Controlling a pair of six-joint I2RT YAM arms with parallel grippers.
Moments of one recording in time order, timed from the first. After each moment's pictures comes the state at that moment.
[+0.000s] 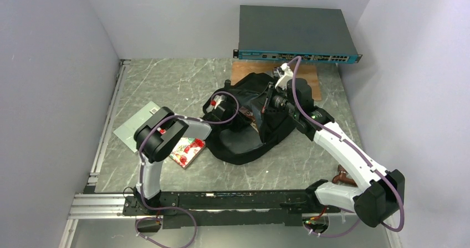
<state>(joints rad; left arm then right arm) -0.74 1.96 0.96 0.45 0.04 -1.38 0.49 1.16 1.00 -0.20 -0.24 0.61</state>
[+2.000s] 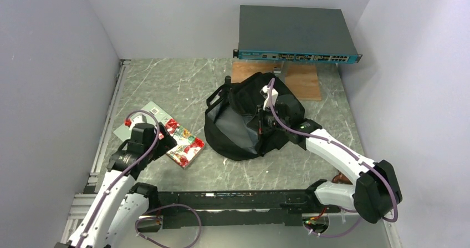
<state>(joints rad) -0.28 0.60 0.62 -0.80 -0.20 -0.76 0.54 1.19 0.77 -0.10 -0.36 0.33</state>
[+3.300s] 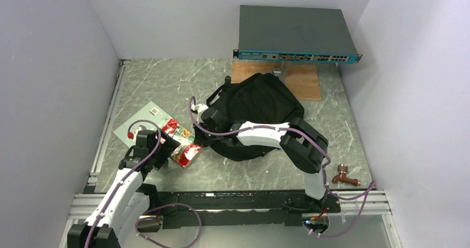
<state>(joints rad) -0.11 0.72 0.31 -0.44 0.00 -0.97 1.02 1.91 1.22 0.05 -0.16 0.44</state>
